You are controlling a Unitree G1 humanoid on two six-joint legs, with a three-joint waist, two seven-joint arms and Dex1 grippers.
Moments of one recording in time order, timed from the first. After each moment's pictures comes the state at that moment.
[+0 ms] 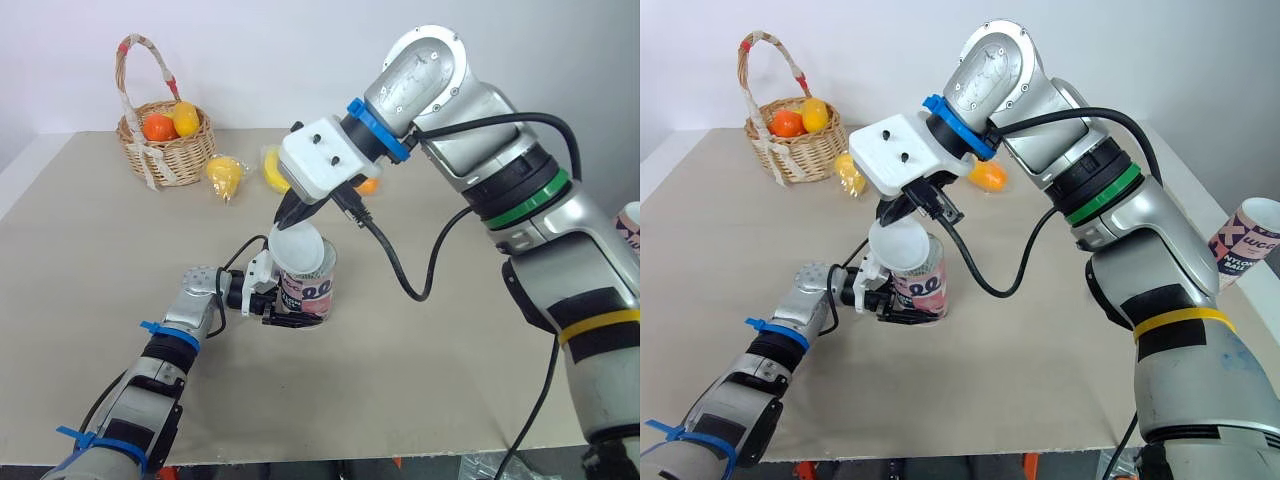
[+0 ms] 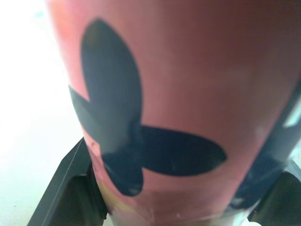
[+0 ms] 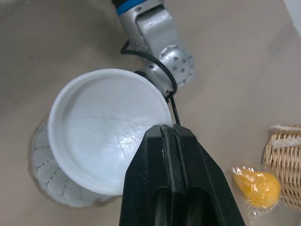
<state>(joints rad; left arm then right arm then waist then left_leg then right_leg) -0.66 0.32 -0.20 0.64 -0.29 -0.18 -1.47 -1.56 -0.53 0.70 0.40 0.23 -0.02 1.57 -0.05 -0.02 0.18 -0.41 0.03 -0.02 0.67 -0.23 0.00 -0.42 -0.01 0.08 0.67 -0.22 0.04</state>
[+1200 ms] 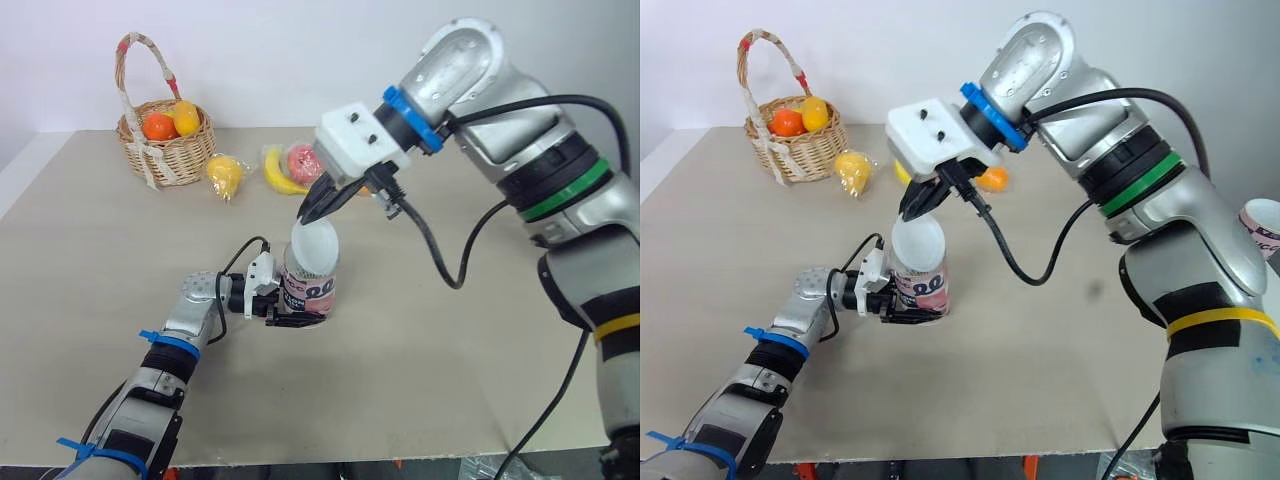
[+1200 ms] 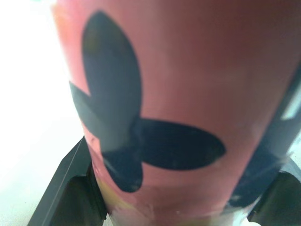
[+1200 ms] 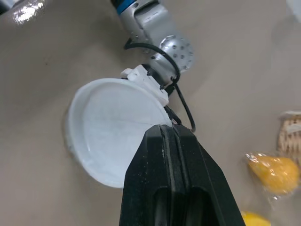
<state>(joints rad) -0.60 0.30 -0.18 0.55 -0.28 -0.15 -1.40 -1.59 -0.69 0.78 0.40 0.43 -0.02 1.57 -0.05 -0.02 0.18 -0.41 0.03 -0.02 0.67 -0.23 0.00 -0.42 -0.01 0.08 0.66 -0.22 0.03</state>
